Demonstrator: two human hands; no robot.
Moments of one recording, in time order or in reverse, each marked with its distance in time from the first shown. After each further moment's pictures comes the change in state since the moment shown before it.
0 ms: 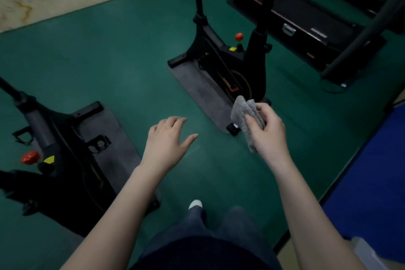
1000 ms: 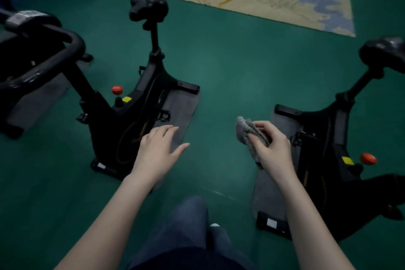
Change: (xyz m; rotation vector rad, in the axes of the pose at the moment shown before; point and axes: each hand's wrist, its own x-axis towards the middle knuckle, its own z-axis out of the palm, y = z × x) left_hand 0.119 0.014 -0.009 -0.063 0.275 -0.980; right_hand 0.308 -0.034 0.117 0.063 -0.891 -0.517
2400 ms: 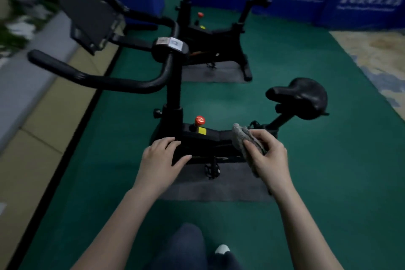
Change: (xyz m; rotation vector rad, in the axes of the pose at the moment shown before) left_hand 0.259 0.034 -0.048 -0.147 0.422 -1.171; right_hand 0.466 -0.096 0.195 0.198 -1.054 -0.596
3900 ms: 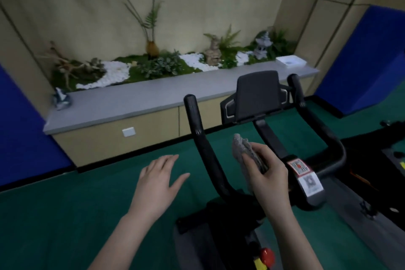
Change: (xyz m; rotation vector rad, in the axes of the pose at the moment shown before) left_hand 0.076 -0.056 -0.061 -0.049 0.569 -1.014; right_hand 0.252 -0.134 0.222 0.268 -0.933 -0.587
